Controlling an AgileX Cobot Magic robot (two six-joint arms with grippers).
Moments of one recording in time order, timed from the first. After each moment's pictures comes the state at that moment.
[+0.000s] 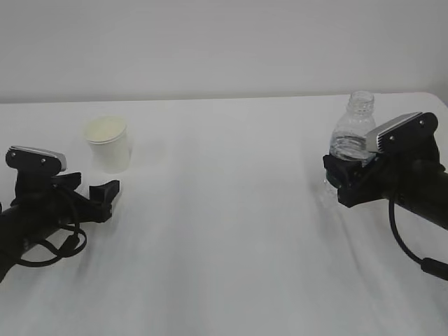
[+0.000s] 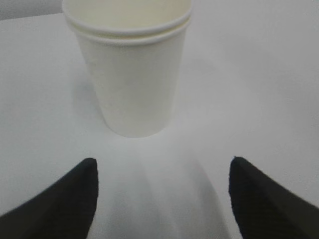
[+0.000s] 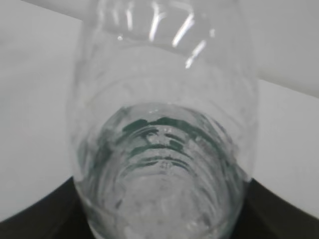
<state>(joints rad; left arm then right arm) -0.23 2.15 -0.58 0.08 -1.15 -0.05 0.05 1.92 -0.58 -0.40 -0.99 -0.05</state>
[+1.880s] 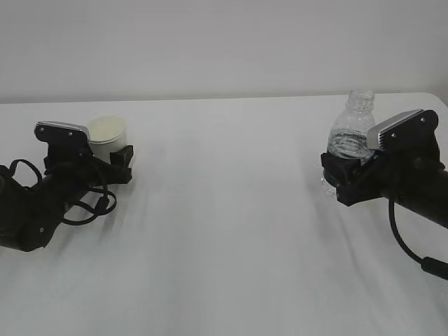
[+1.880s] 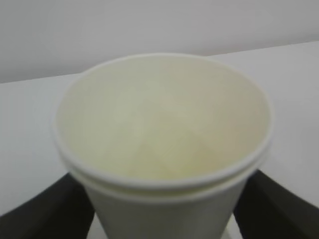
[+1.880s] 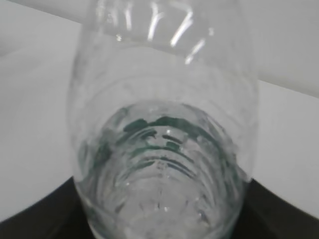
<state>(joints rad) -0.23 2.32 -0.91 0.02 -1.15 -0.02 0.05 1.90 -0.58 -0.43 -0.99 -0.02</state>
